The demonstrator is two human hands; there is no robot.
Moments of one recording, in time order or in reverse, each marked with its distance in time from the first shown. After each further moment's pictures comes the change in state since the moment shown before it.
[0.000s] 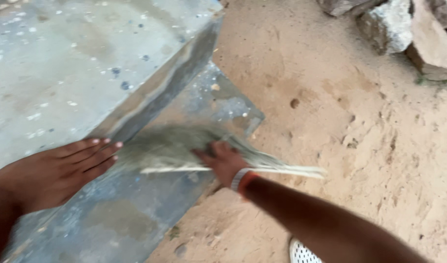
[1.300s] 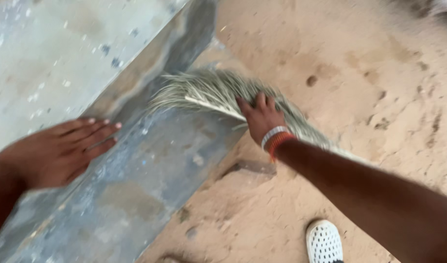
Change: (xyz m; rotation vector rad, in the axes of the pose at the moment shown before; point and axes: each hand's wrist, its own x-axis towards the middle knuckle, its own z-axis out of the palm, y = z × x) left_hand 0.011 0.000 0.003 0.138 -0.121 0.017; right_hand -0.015 0.066 -0.049 -0.069 0.056 0.387
